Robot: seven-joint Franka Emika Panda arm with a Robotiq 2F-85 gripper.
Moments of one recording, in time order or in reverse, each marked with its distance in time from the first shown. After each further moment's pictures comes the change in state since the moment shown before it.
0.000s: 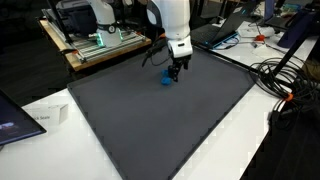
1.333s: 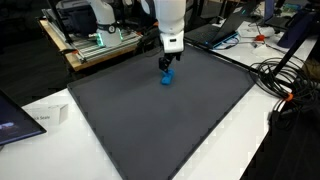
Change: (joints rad) arm -0.023 -0.088 -0.025 -0.009 0.018 -0.277 0.053
